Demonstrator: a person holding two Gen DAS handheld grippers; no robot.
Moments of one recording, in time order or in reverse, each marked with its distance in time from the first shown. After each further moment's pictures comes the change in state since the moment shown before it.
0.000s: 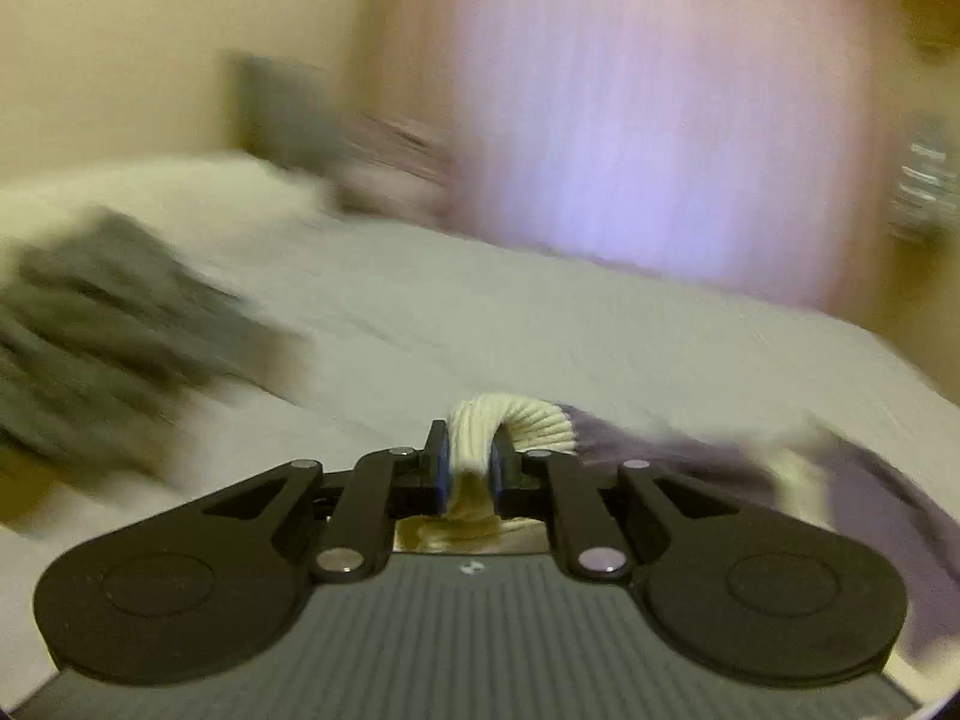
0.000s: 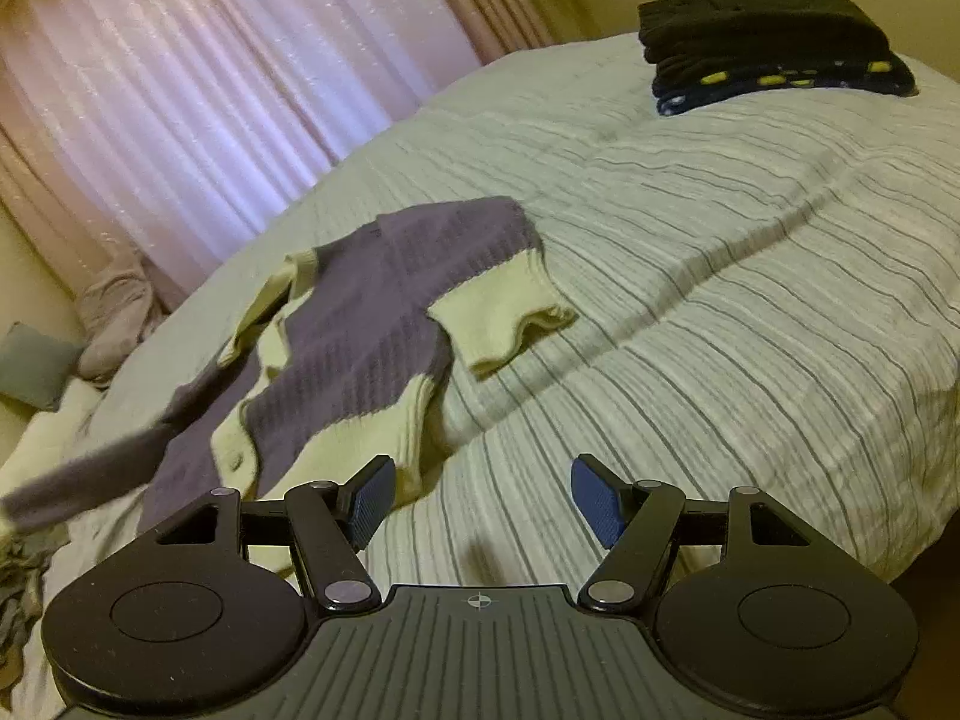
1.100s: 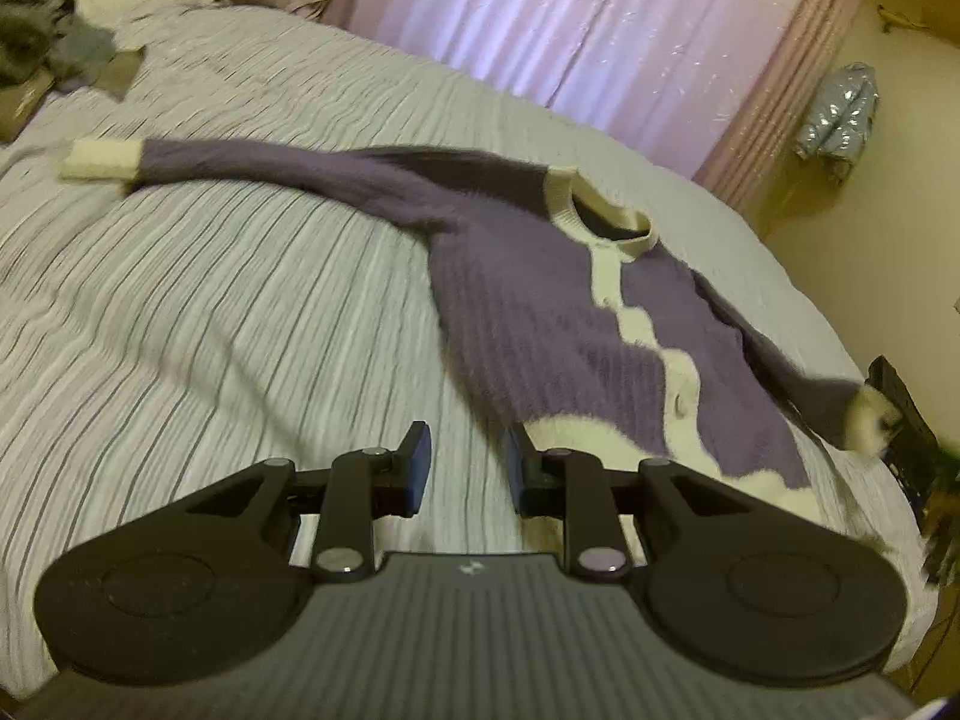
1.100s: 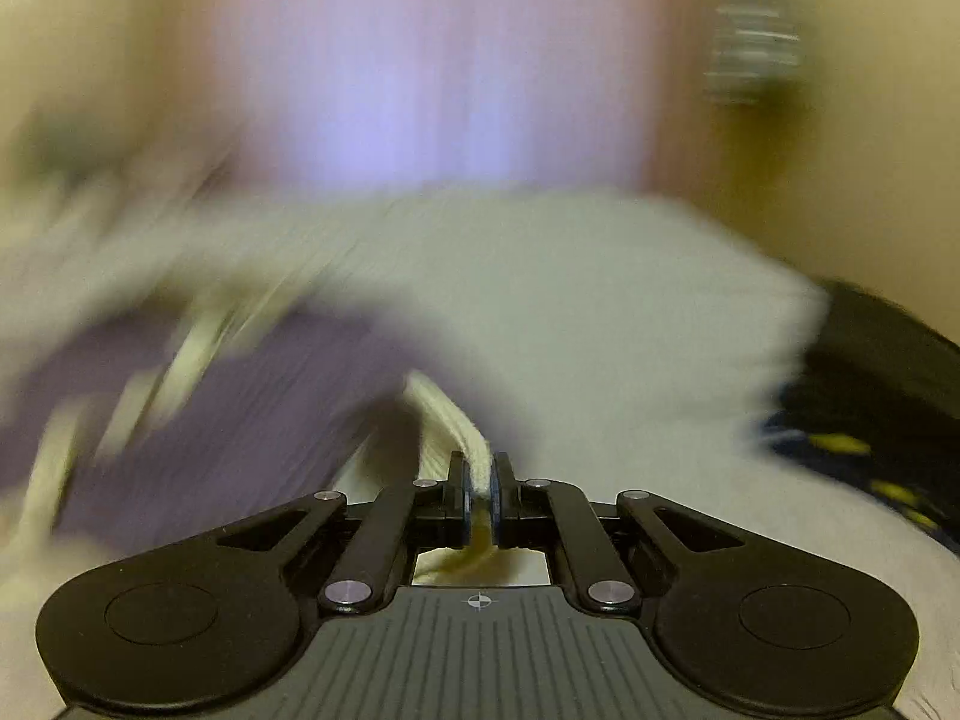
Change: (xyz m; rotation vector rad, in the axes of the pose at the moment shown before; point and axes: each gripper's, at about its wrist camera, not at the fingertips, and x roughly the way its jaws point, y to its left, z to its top) left arm -0.064 -0.125 -0.151 -0.081 0.332 -0.420; right arm 0.095 -0.034 0.185 -0.482 -0.217 -0.096
